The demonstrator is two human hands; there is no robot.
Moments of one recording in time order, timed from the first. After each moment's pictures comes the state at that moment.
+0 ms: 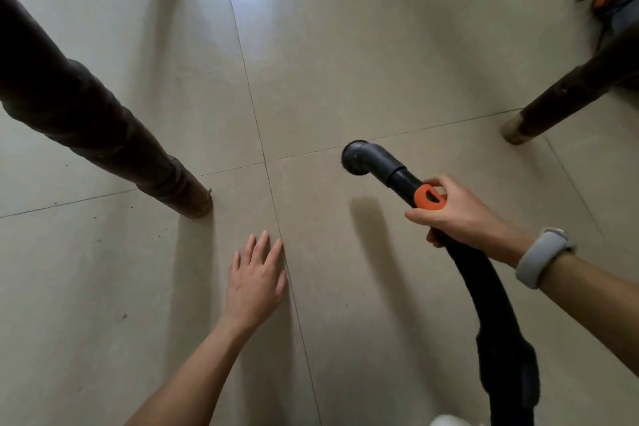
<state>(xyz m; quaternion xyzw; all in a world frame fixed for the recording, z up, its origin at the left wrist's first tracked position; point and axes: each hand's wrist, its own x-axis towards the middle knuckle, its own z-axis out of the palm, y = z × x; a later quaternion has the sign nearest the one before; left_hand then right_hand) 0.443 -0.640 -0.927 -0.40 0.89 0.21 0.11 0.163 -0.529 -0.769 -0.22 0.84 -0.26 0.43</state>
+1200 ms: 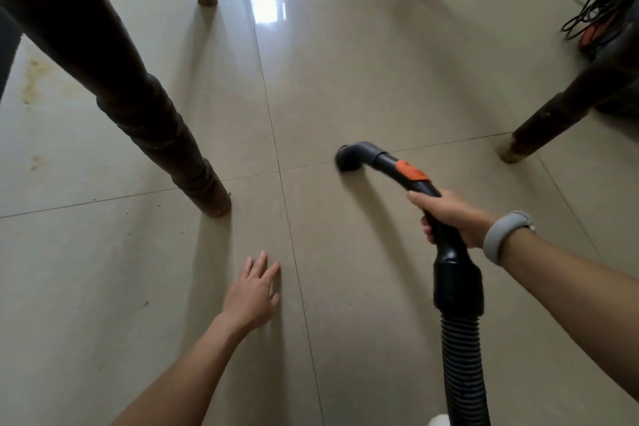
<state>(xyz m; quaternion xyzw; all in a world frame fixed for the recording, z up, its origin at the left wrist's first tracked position) 0.469 -0.637 -0.896 -0.39 0.84 0.27 0.25 0.159 -0.535 -0.776 -0.08 0.79 -0.35 0.50</state>
